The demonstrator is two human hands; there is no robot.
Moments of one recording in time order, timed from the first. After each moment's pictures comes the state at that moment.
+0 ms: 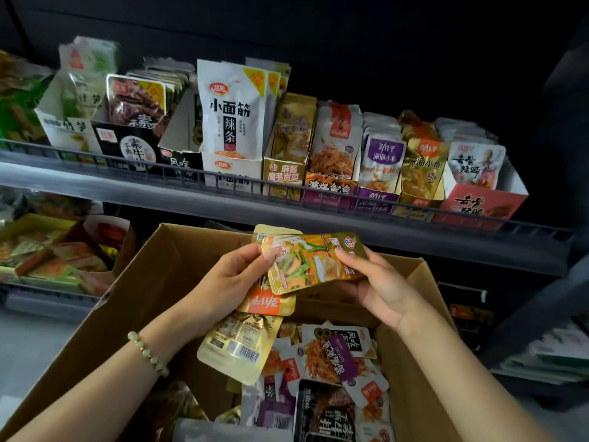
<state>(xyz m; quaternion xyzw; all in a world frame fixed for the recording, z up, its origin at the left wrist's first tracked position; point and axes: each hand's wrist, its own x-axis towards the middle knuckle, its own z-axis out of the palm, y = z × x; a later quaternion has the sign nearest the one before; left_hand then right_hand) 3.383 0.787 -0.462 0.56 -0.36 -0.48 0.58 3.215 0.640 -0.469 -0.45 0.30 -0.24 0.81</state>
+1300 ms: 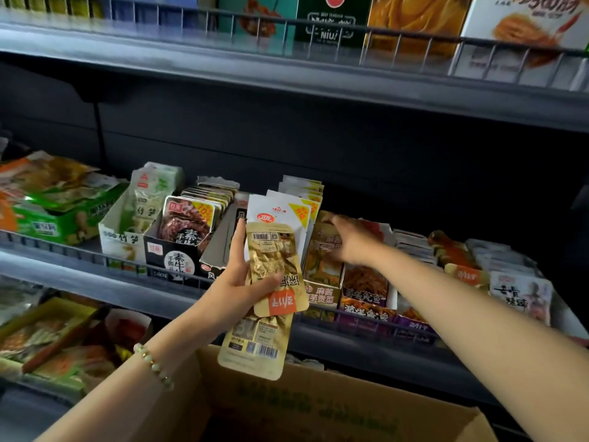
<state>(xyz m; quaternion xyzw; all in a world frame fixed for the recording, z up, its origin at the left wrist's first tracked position) 3.484 0.742 -0.369 0.56 -0.42 -0.32 0.64 3.405 0.487 -0.344 -0.94 0.31 -0.11 0.06</state>
